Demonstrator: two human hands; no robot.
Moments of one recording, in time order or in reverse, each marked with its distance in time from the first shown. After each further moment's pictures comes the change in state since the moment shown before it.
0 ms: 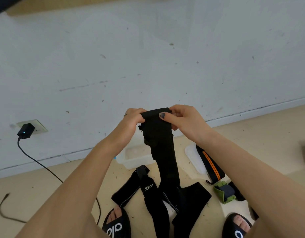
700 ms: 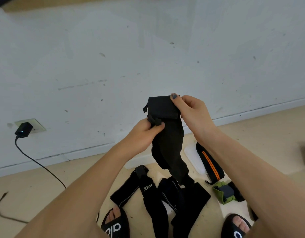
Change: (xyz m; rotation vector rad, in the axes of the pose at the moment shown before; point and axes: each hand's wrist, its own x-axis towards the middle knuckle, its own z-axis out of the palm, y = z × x) left_hand 0.003 -0.012 0.037 -0.153 -0.067 0.057; right_hand 0.011 -0.005 -0.004 0.128 0.245 -0.011
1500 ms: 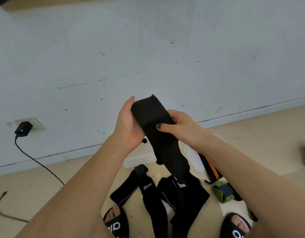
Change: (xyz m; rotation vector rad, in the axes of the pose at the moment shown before) left_hand 0.008 0.018 -0.012 -0.865 0.250 -0.167; right_hand -0.013 0.016 0.008 -0.106 -0.376 0.095
